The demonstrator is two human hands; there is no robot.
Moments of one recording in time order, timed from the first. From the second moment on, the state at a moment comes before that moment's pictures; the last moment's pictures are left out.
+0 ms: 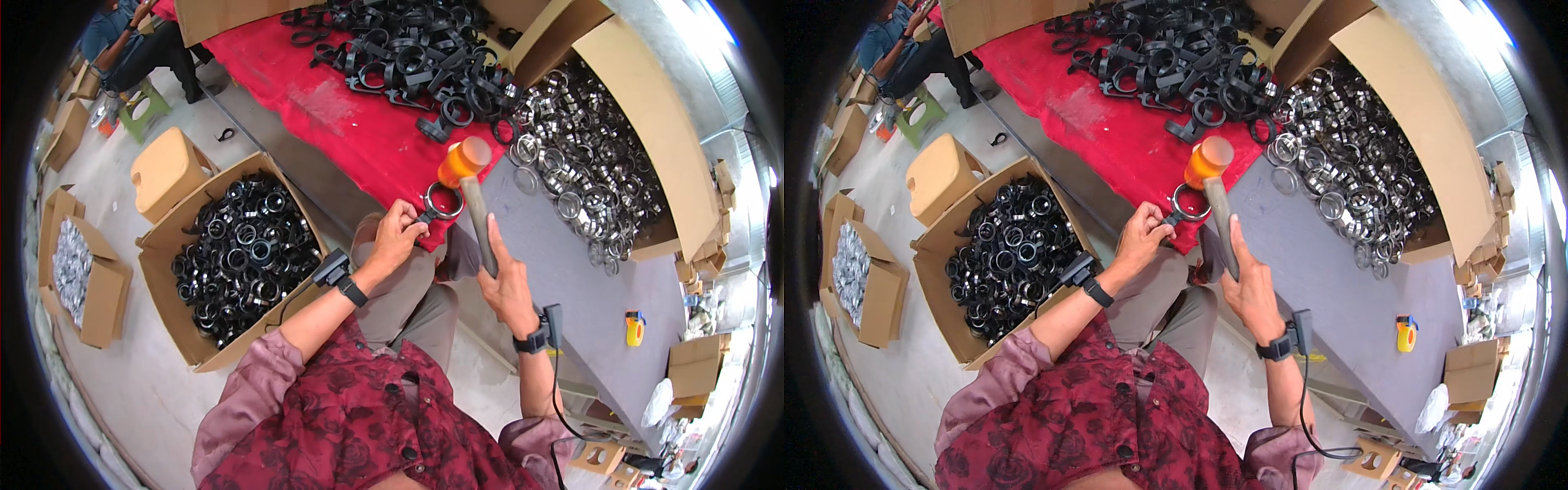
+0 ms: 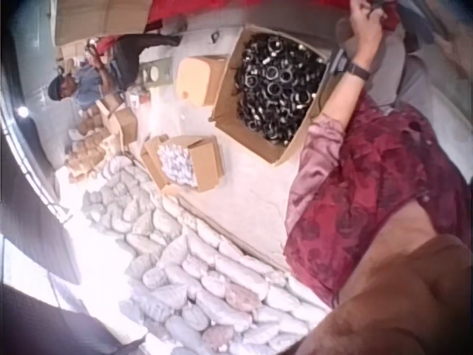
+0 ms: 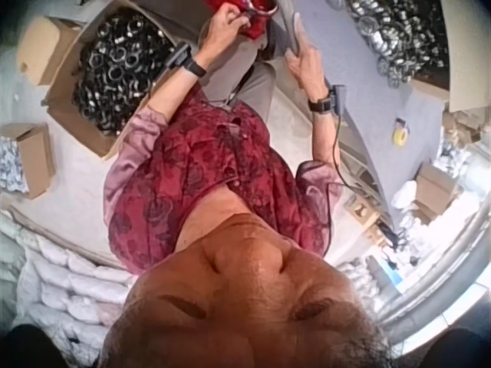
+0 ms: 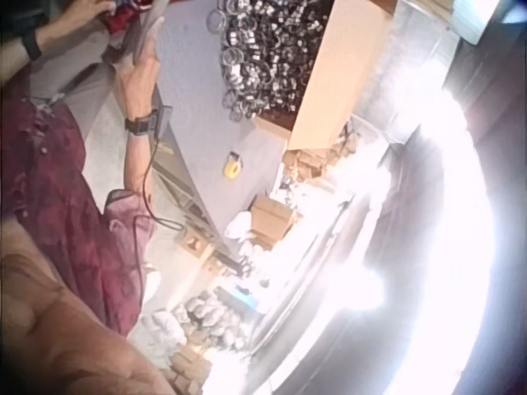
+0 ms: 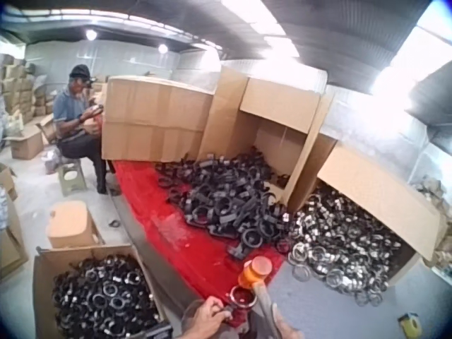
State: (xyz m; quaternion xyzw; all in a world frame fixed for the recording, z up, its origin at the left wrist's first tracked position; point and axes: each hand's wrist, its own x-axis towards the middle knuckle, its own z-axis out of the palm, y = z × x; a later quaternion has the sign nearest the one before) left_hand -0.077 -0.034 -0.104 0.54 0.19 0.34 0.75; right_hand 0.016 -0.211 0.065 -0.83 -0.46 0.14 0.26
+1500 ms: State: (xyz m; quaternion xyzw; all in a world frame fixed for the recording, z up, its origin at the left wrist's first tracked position) left_hand -0.071 -0.023 -0.118 0.54 0.14 0.28 0.78; right_hand 0.018 -0.208 0.071 -0.81 -0.55 0.09 0.20
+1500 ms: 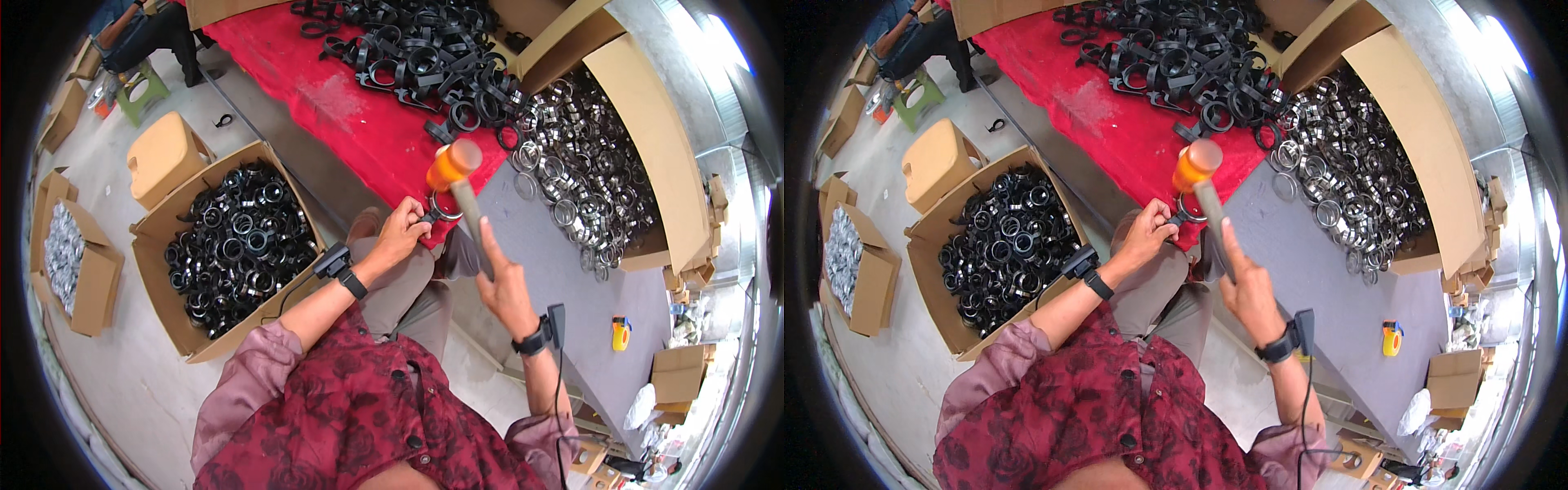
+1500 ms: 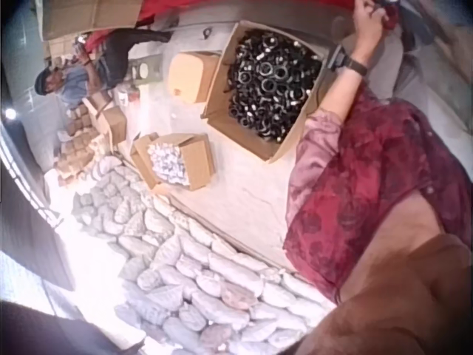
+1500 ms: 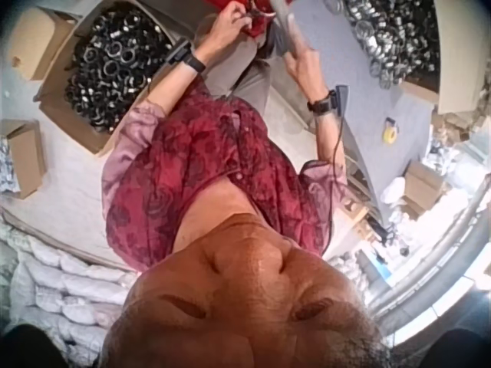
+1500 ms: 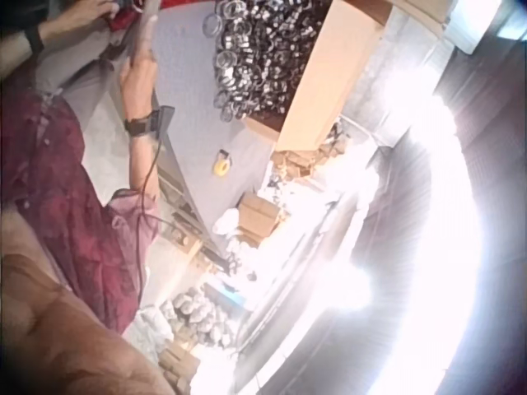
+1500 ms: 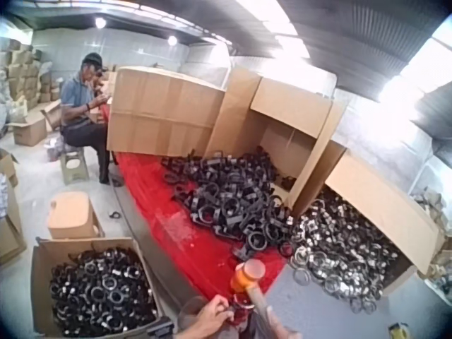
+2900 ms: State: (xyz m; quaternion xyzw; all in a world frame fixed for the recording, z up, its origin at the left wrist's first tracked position) left_hand -0.232 0.012 -0.144 0.49 0.38 0.50 0.61; right_hand 0.083 -0.290 0.021 -0.84 -0.27 0.20 0.44
